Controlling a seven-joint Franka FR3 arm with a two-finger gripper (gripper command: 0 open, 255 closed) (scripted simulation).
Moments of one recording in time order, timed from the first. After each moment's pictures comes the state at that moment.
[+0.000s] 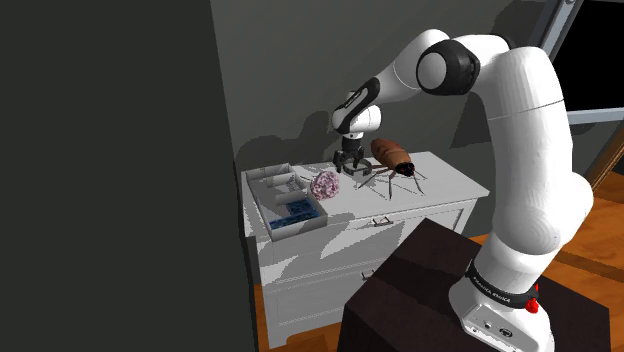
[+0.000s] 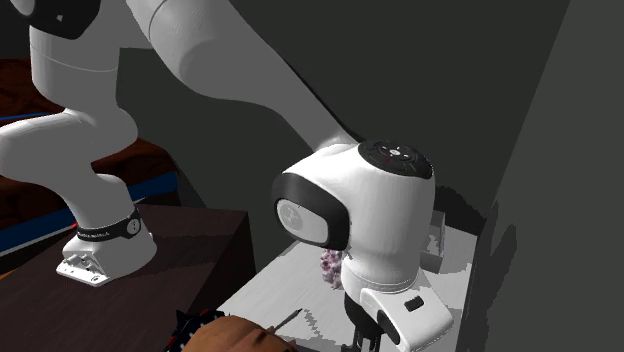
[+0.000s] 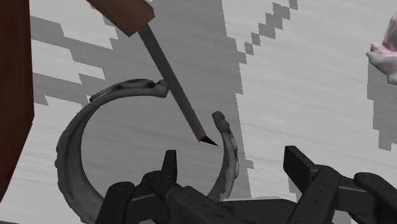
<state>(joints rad) -0.15 0.56 -0.20 -1.84 0.19 2.38 -0.23</state>
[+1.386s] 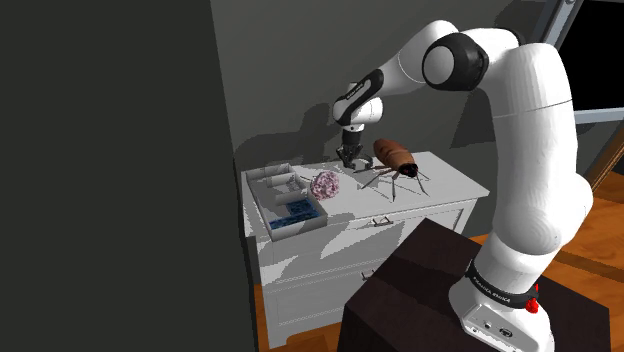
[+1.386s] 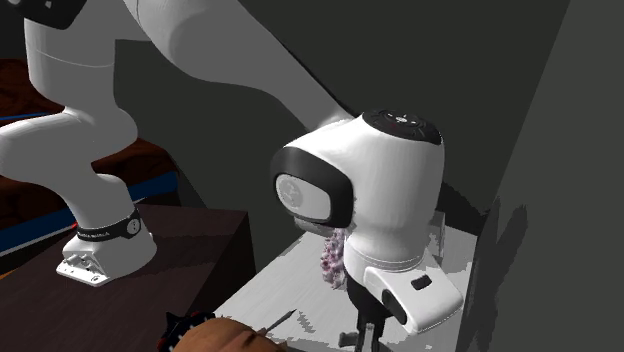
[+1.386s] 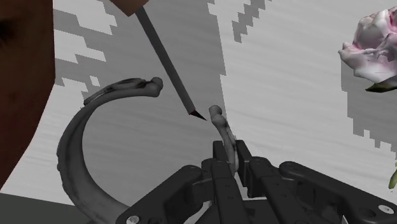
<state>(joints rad) -0.15 0.51 -0.21 -1.83 0.18 2.33 -0.22</state>
